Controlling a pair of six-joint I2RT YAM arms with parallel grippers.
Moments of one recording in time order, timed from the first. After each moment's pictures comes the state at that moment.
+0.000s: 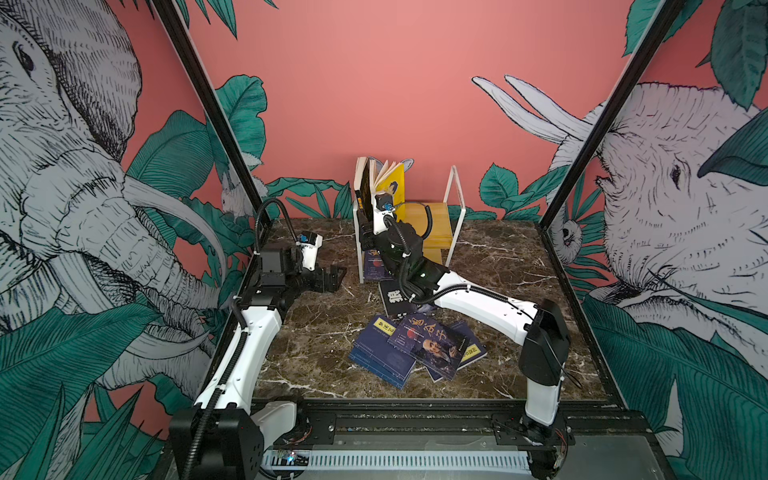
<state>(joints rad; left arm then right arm) -0.04 1.14 0.98 -0.46 0.48 0.00 0.95 1.89 1.70 0.29 0.45 0.05</state>
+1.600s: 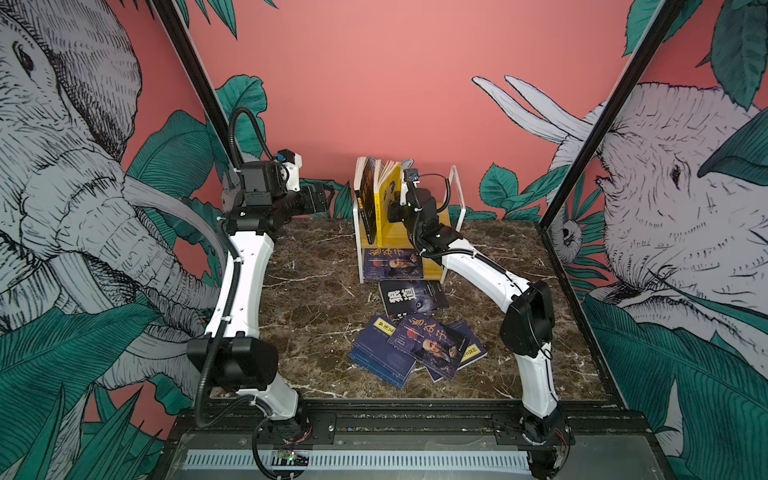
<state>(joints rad) -0.02 1.66 1.92 -0.70 0.43 -0.20 0.69 2.11 2.03 -0.03 0.31 0.18</state>
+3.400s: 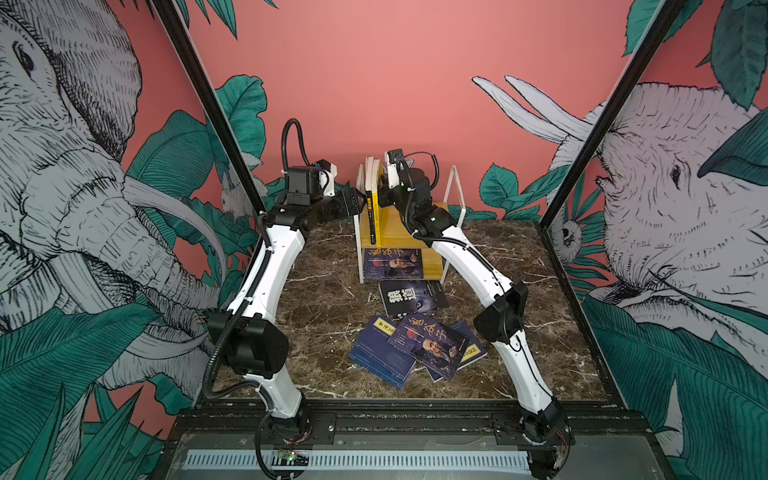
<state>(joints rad) -0.22 1.71 1.87 -0.65 0.39 -0.37 0.69 2.37 2.63 -0.31 0.20 0.05</state>
